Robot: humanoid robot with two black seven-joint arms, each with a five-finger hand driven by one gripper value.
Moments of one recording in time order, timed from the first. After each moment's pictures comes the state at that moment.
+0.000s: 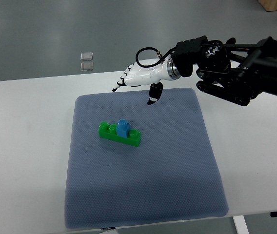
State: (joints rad) left arm 0.01 0.00 -0.10 -0.16 0.07 0.01 0.02; right arm 1.41 -0.19 -0.08 0.80 -1.56 0.12 0.42
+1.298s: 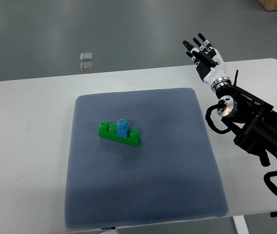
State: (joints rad) left arm 0.01 0.00 -0.10 -0.16 0.07 0.01 0.02; right arm 0.89 -0.05 0.67 0.47 0.05 0.07 0.42
